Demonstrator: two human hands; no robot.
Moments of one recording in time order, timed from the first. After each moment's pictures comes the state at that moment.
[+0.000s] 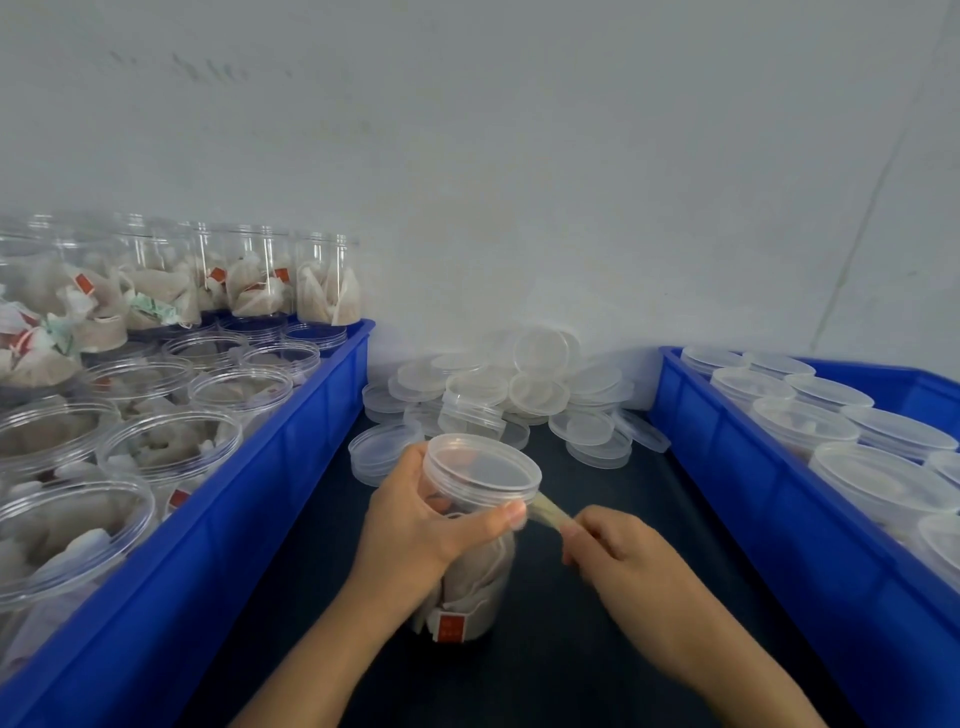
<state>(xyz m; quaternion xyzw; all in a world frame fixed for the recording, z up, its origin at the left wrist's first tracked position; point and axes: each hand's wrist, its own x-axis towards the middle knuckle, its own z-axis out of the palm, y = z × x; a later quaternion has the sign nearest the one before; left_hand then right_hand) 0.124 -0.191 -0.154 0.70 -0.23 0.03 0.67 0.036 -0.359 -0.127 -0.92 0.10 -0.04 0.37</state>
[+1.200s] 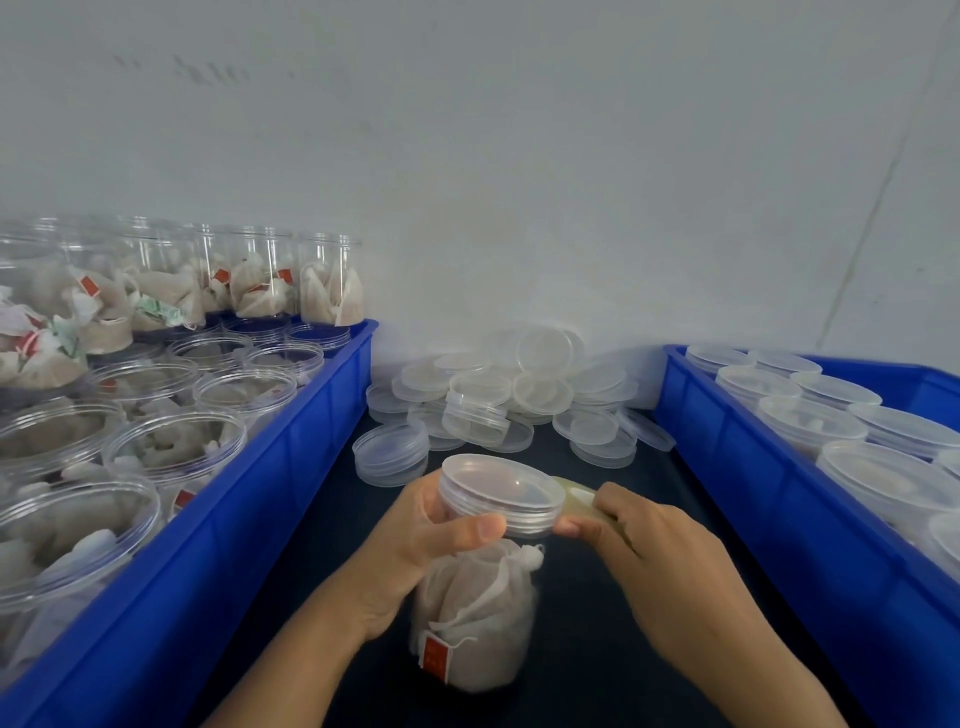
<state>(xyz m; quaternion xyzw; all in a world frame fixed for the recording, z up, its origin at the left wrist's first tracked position) 0.132 -0.178 -0.153 0.63 -0.33 -0.20 0.68 0.034 -0.364 -0.116 -0.98 0.05 -0.12 0.12</state>
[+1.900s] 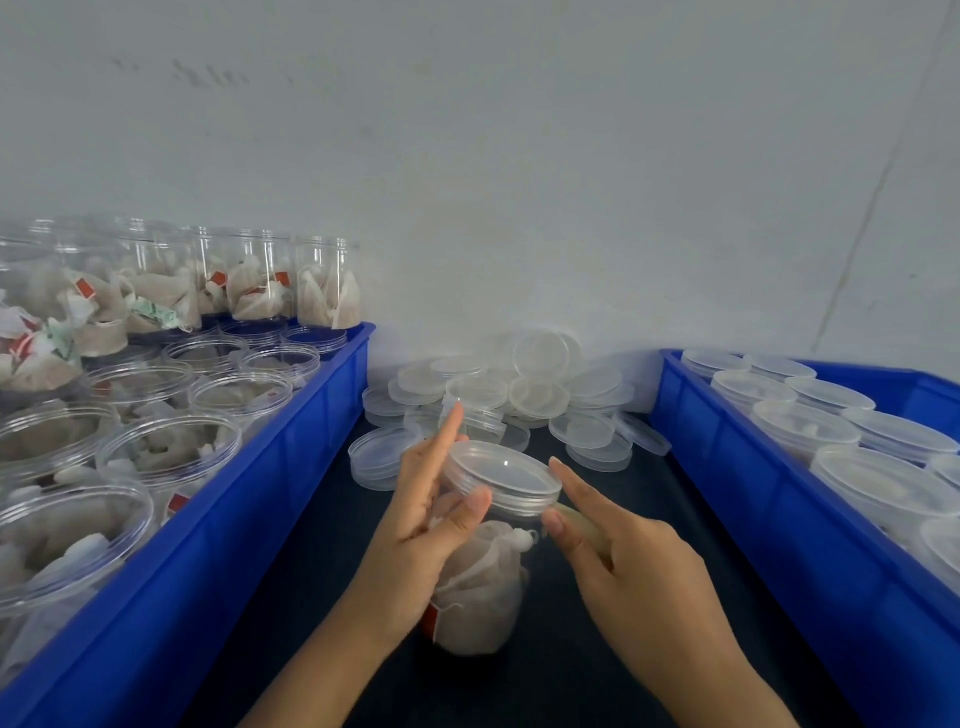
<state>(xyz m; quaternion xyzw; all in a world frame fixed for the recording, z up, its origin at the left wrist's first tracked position) 0.119 -0.188 -0.158 0.64 -0.30 -0.03 0.71 0.031 -0.353 -0.133 -0.95 0.04 -0.22 0.21</state>
